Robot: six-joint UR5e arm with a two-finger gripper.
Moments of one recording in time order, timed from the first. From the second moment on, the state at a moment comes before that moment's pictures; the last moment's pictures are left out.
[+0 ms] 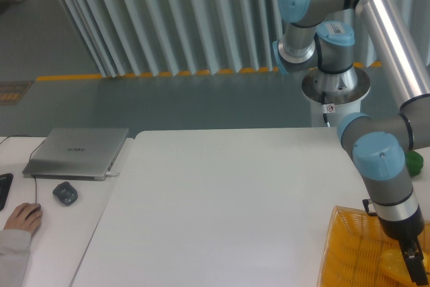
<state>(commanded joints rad) 2.36 -2.23 -1.29 -0.91 1.85 1.80</state>
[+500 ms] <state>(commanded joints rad) 2.36 -2.24 -1.29 -0.91 1.85 1.79</state>
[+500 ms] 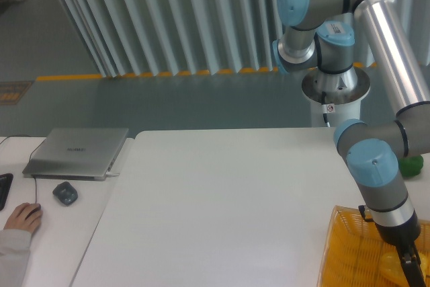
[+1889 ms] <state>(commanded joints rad) 2.39 -1.77 -1.64 -1.09 1.81 1.66</state>
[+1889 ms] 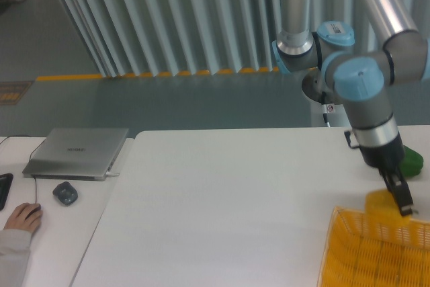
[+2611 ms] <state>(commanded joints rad) 2.43 -1.99 -1.68 -0.99 2.04 1.60</state>
